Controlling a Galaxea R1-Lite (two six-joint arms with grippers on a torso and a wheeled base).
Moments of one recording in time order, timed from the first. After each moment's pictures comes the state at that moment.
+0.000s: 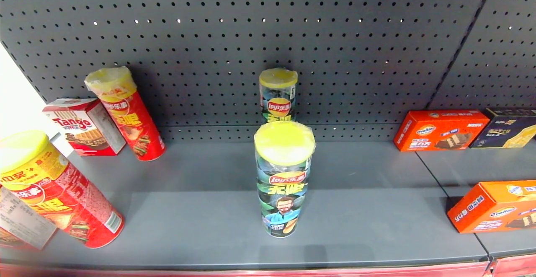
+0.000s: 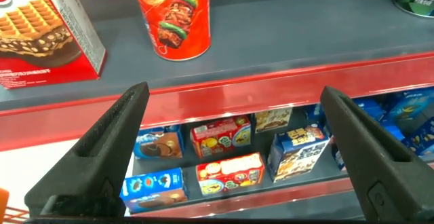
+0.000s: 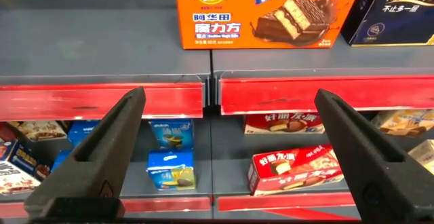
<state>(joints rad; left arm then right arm) 0.00 0.01 0.00 0.00 -0.13 0.05 -0.01 0.00 0.00 0.00 -0.01 0.00</state>
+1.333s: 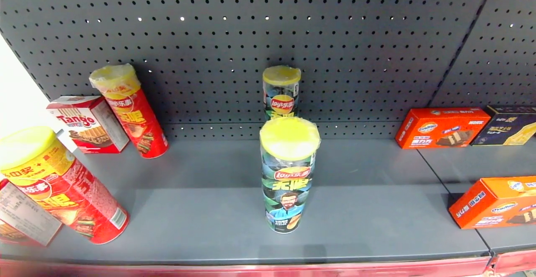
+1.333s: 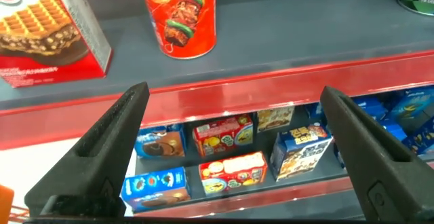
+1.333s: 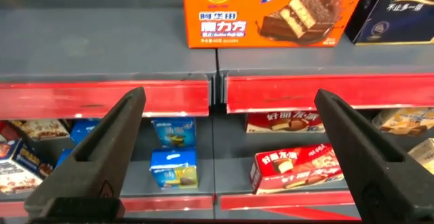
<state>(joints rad) 0.00 0.01 0.00 0.00 -0.13 0.05 -0.01 0.00 0.00 0.00 -0.01 0.00</state>
